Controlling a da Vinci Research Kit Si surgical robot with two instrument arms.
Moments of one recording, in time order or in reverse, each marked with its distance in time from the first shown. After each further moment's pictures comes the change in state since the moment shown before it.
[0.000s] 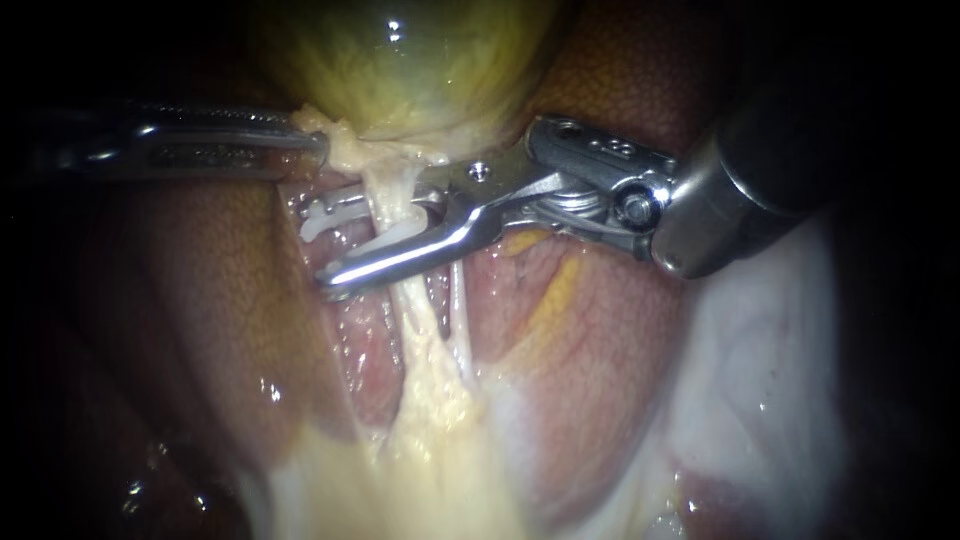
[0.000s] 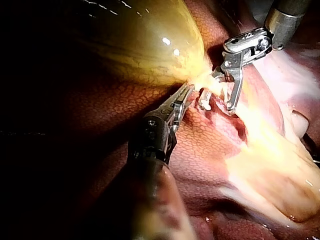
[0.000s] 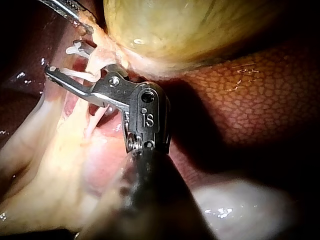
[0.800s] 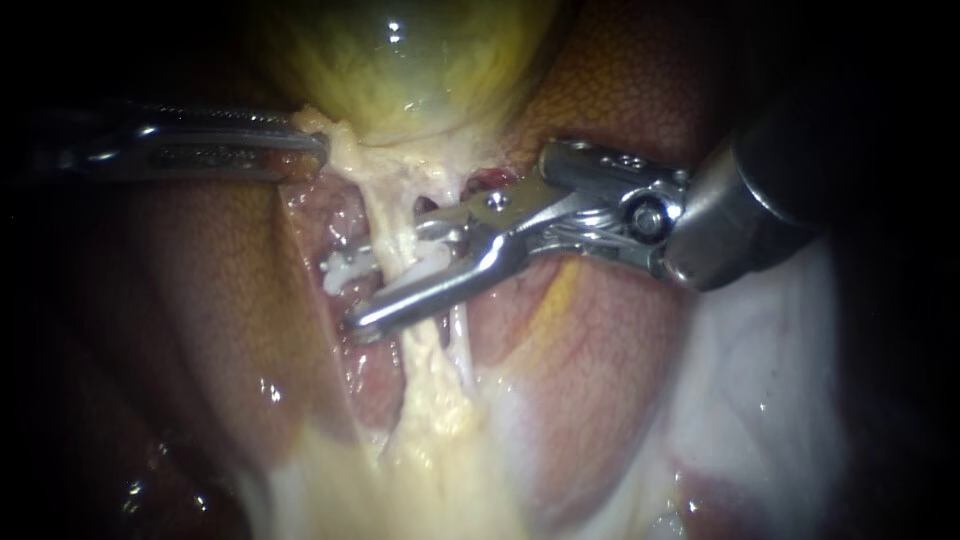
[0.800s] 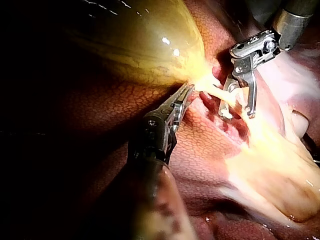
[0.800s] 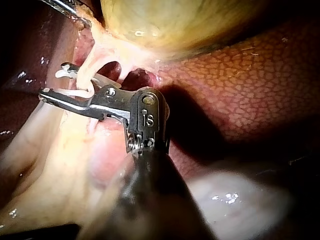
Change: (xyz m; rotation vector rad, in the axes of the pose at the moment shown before) right arm -0.004 -0.002 -0.001 0.262 -0.071 0.214; left arm 0.000 0.000 0.000 -0.001 0.000 0.000
